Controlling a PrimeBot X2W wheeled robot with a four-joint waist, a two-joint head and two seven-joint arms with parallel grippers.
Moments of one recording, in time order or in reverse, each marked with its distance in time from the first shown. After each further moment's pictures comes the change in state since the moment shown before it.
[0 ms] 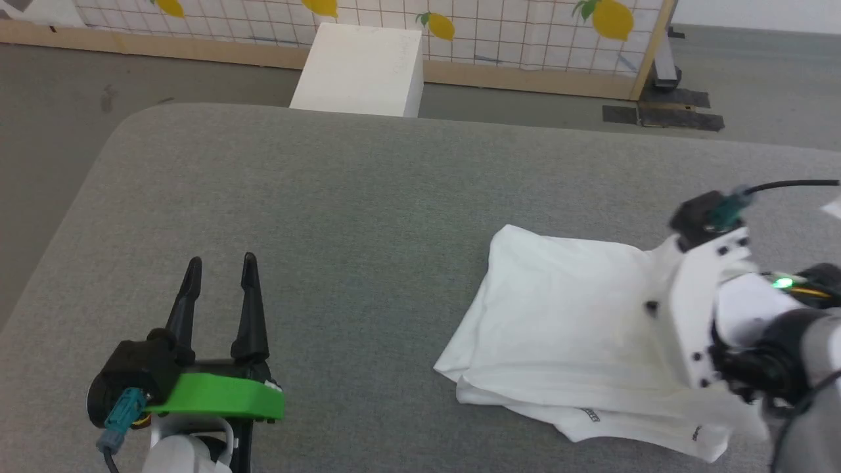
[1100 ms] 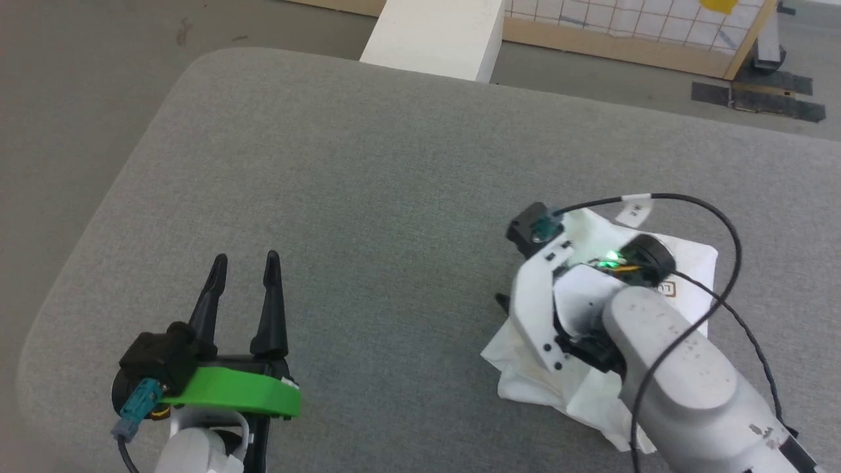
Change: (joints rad) left arm -0.025 -0.008 -0.035 0.042 -0.040 -0.028 0.000; right arm -0.295 0.157 0.410 0.638 -0.089 0.000 -0.550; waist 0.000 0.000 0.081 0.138
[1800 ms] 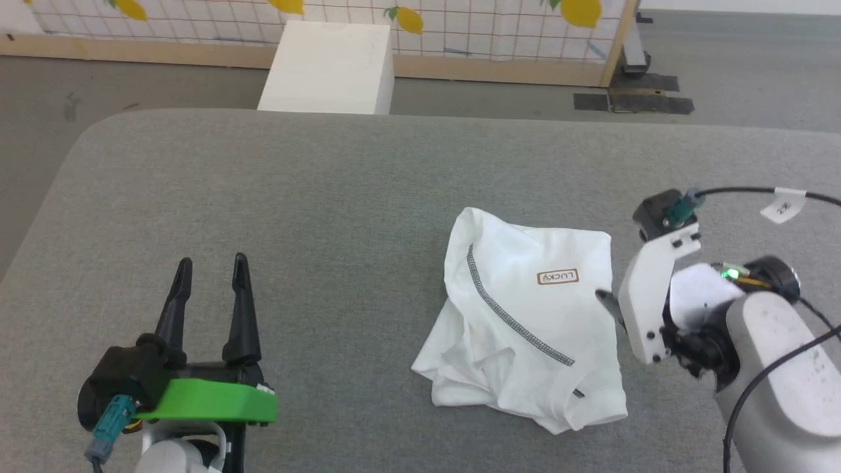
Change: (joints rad) left arm 0.043 -0.002 0.067 -0.074 0.050 0.005 0.000; right arm 0.144 -0.107 -0.296 -0.194 0.024 0.000 0.160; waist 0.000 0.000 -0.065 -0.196
